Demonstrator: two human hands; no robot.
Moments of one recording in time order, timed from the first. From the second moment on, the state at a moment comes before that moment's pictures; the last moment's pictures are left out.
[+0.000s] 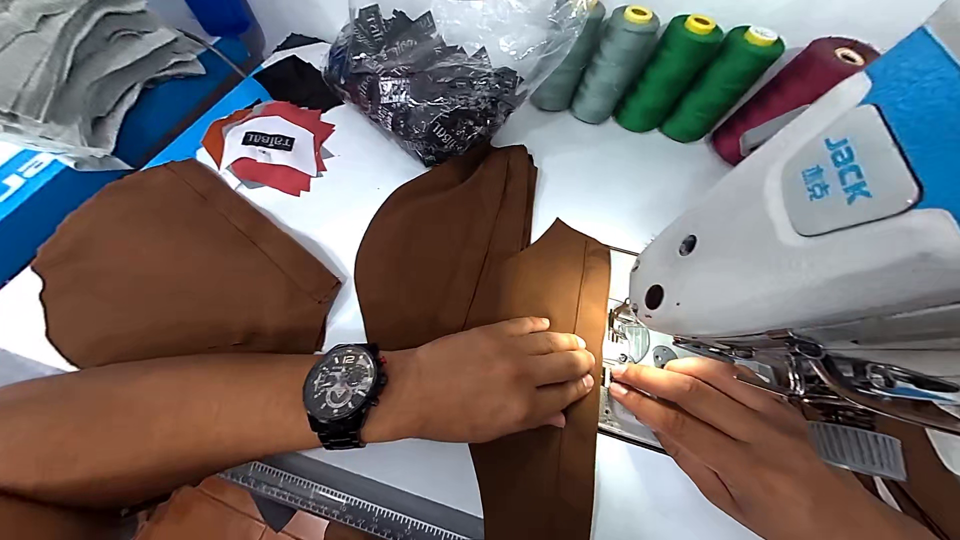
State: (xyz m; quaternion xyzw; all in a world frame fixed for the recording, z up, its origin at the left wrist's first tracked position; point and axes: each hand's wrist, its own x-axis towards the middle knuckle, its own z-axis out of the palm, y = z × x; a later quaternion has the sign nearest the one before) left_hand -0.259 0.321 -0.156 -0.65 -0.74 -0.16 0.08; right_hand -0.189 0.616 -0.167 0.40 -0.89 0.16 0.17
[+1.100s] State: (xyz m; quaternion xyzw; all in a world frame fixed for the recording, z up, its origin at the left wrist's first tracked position) left_hand -0.258 0.321 -0.156 -0.64 -0.74 -0.17 0.10; right_hand -0.181 0.608 -0.158 0.38 -0.91 0.11 0.14
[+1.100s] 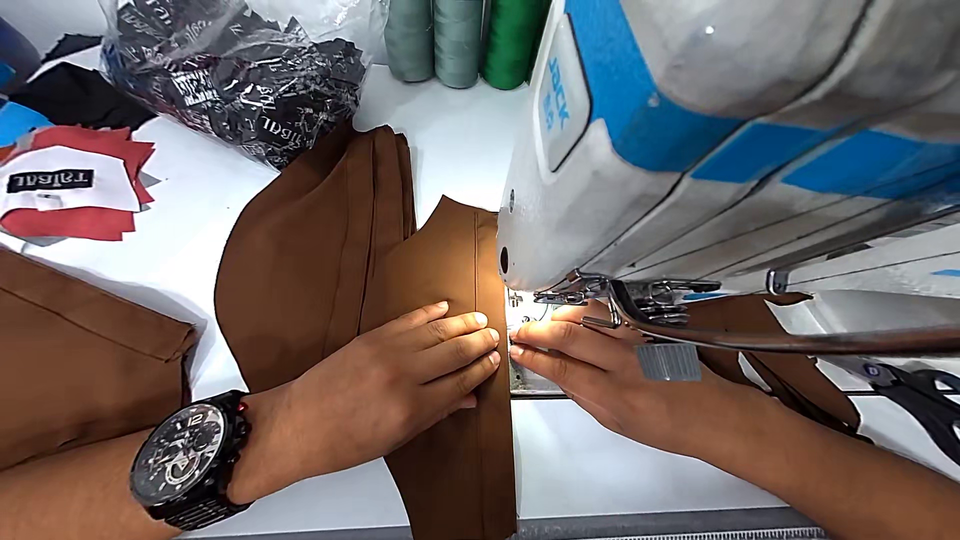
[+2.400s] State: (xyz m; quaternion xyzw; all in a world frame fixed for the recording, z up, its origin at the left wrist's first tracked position) left_hand -0.258 0.322 -0.155 -0.63 -0.75 -0.17 0.11; right_hand -0.185 0.600 -0.169 0.36 -0.91 0.14 0.16
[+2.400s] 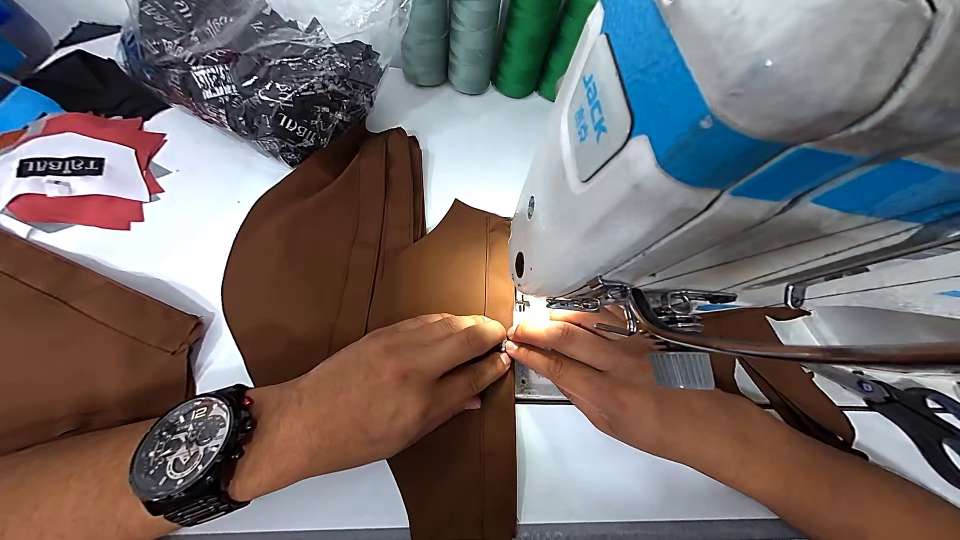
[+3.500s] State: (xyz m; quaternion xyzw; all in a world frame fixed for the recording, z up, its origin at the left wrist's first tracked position) left_hand -0.281 0.339 -0.158 -0.61 -0.77 -0.18 0.05; right_hand -0.181 0.621 -0.160 0.27 -0.95 0.07 0.14
